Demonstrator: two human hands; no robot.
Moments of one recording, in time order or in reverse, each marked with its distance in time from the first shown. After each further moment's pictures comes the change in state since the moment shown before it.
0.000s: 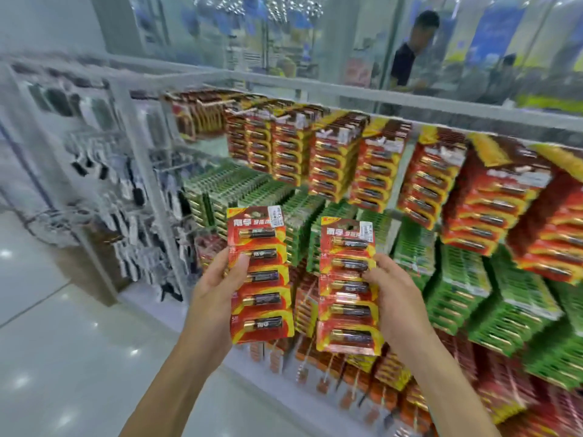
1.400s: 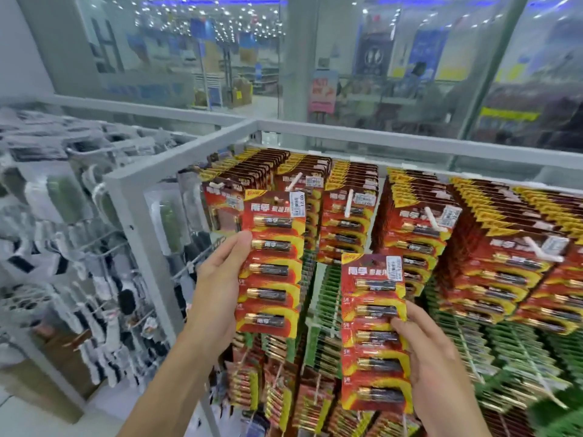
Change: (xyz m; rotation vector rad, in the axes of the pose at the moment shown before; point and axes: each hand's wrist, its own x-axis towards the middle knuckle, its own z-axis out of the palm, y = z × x) left_hand 0.365 0.163 -0.135 0.094 -0.164 0.049; right_hand 0.207 -0.002 0.254 0.190 0.287 0.018
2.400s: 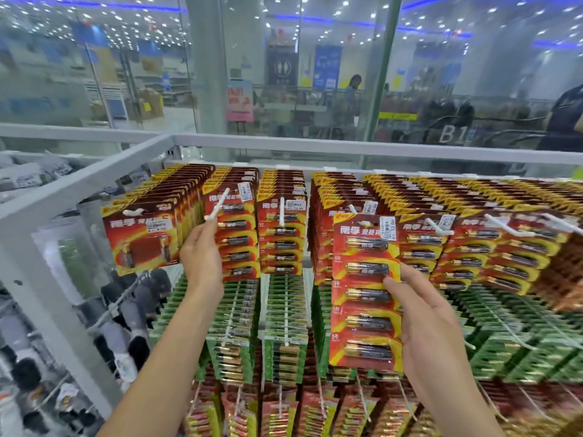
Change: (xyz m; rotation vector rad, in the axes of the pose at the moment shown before) left_hand 0.109 -0.034 0.061 -0.042 0.161 -0.005; right_hand -0.018 -0.035 -0.014 0.044 0.247 -0.327
